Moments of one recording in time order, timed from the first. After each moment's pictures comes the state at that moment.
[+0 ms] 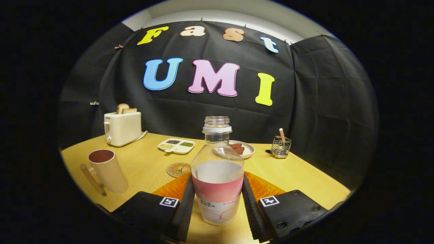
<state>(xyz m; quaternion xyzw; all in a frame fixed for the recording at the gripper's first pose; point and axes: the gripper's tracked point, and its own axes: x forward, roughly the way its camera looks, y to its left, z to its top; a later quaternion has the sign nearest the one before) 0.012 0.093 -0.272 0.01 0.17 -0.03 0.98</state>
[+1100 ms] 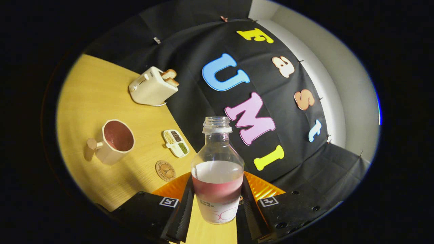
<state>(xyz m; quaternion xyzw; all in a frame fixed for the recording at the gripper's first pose) 0.024 0.188 -0.168 -0.43 0.12 0.06 0.89</state>
